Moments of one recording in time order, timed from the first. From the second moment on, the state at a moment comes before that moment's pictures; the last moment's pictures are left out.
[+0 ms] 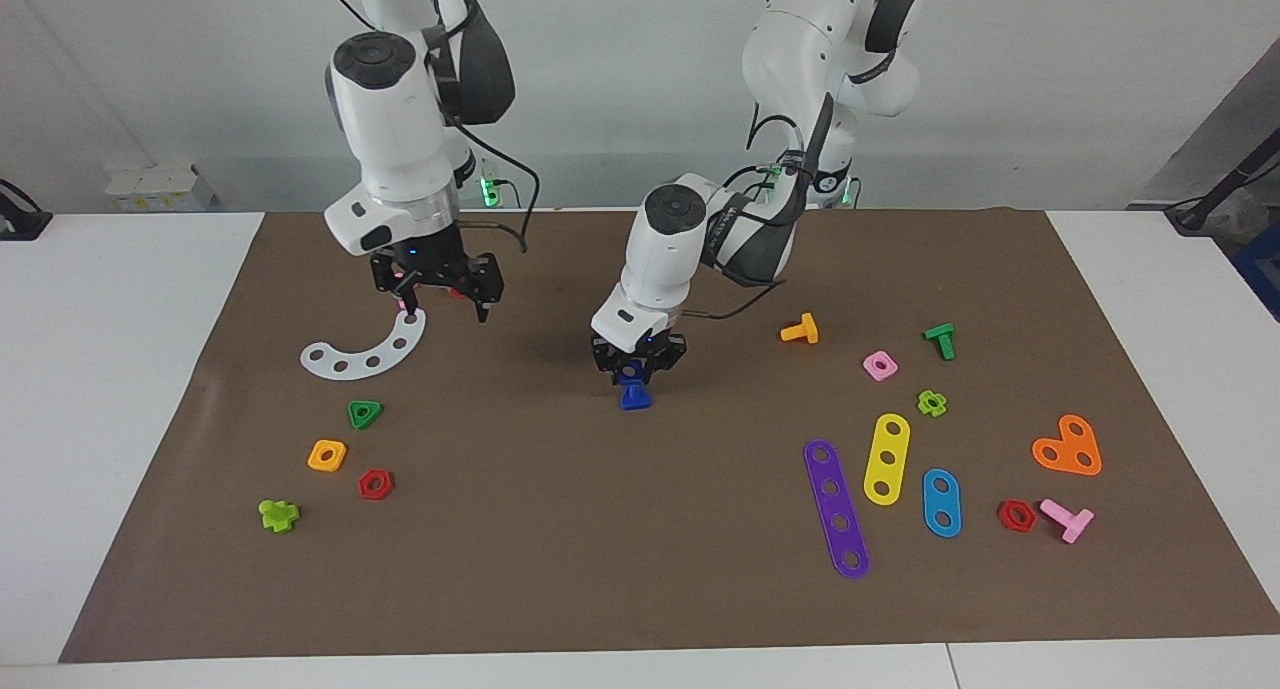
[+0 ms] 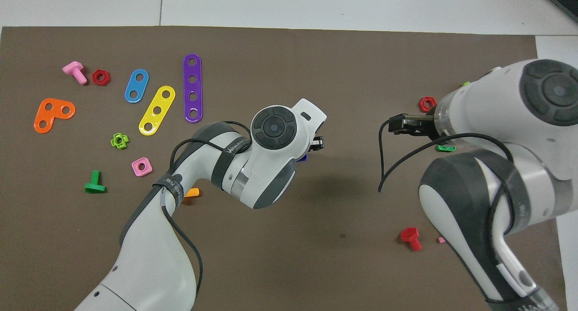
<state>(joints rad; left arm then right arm) -0.66 0.49 -0.06 -1.64 -0.09 2.27 -0.67 0.21 0.01 -0.01 -1.82 -0.03 1.92 0.34</state>
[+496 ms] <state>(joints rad) -0.66 0.49 -0.04 -1.67 -0.03 2.33 -0.67 0.09 -0.01 -0.01 -1.77 -0.01 1.85 0.19</state>
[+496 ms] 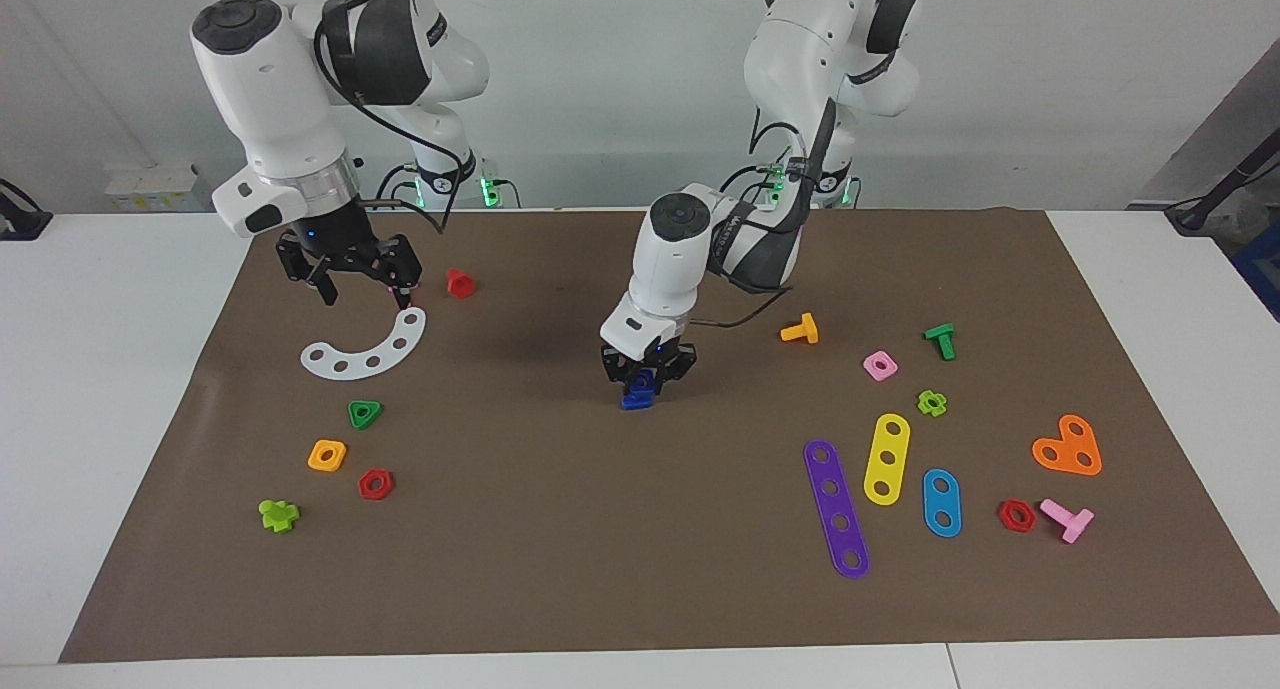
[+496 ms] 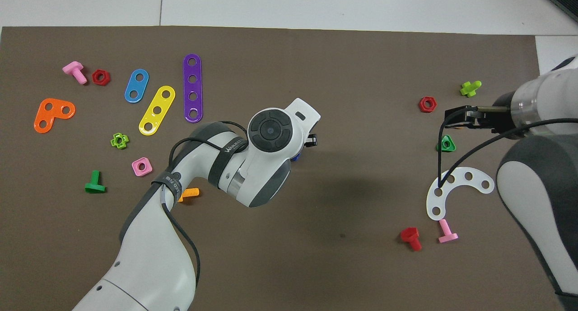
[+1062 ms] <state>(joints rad) -0.66 0.50 -0.04 -1.72 -0.02 2.36 -0.67 0.08 0.00 0.00 -1.71 -0.01 1.78 0.17</state>
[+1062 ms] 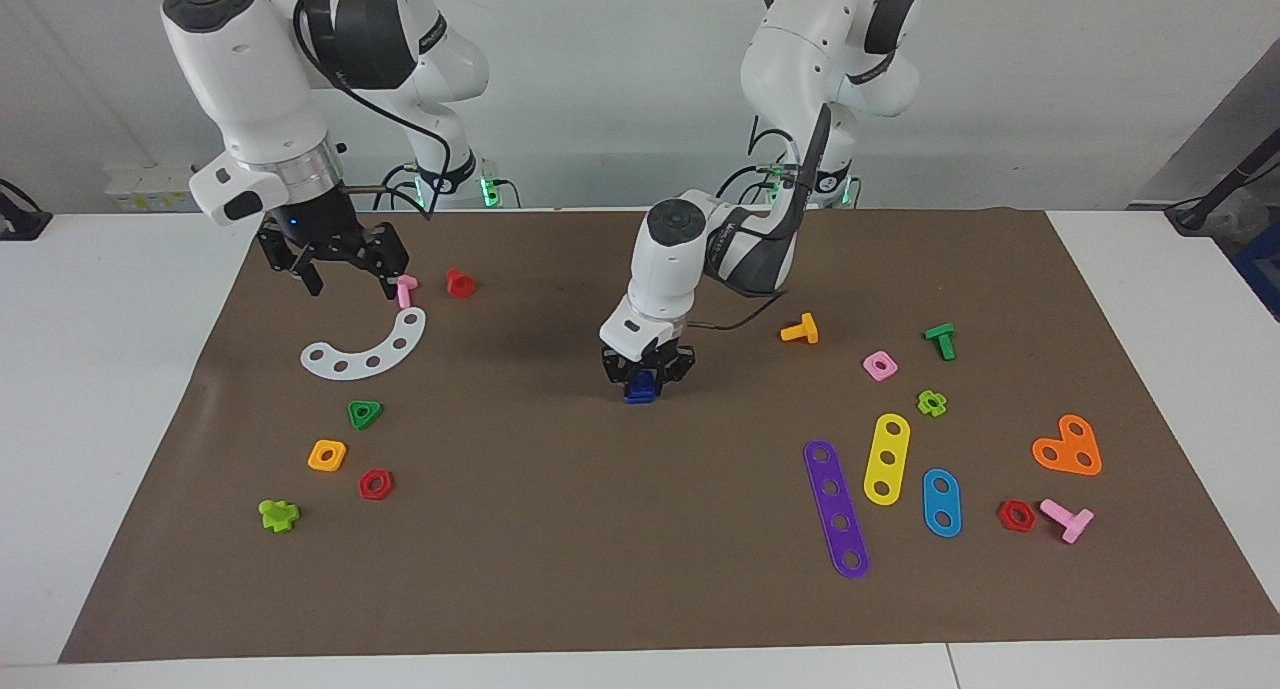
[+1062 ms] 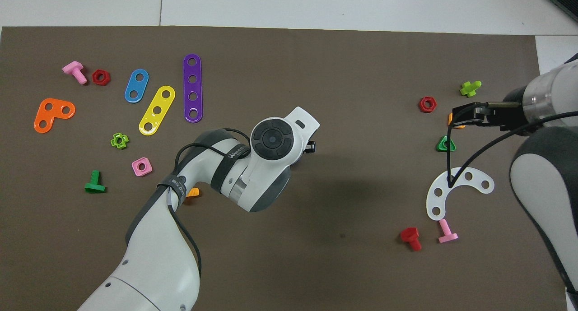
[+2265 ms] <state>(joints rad) -0.01 0.15 -0.01 -1.59 -0.01 1.60 -0.03 0.08 -0.01 0.00 -1.67 -0.01 1.68 0.15</state>
